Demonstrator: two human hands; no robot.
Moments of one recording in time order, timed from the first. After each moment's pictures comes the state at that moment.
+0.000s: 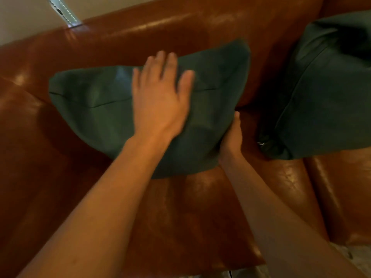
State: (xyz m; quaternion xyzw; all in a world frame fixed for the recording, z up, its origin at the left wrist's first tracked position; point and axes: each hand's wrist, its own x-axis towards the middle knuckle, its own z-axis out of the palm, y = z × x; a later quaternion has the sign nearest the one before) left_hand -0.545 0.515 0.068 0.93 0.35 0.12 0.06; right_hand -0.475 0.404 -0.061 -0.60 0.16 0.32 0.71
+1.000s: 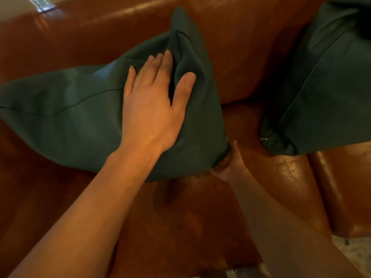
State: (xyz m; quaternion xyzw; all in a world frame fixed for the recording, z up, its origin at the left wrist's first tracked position) left_hand -0.556 0.522 0.067 0.93 0.32 0.10 0.16; right_hand -0.486 0.369 -0.153 -0.41 0.47 0.48 0.62
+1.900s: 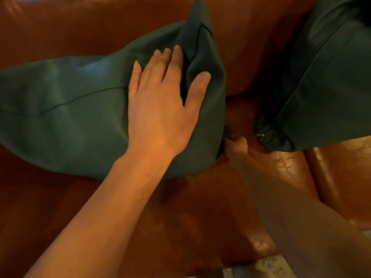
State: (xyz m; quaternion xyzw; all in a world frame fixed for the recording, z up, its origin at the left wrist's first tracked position) left_hand -0.543 0.498 0.060 0.93 0.31 0.10 0.15; right_hand -0.444 0.364 -0.193 -0.82 0.16 0.37 0.40
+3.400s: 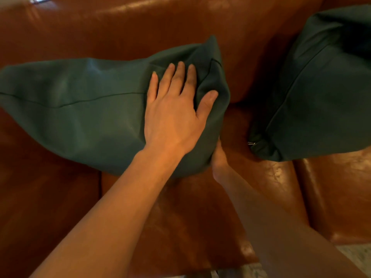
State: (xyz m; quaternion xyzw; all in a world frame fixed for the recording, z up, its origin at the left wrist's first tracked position) left_hand -0.521 0.476 0.042 0.95 0.31 0.06 0.06; right_hand -0.477 0.376 -0.137 -0.63 0.19 0.47 0.59
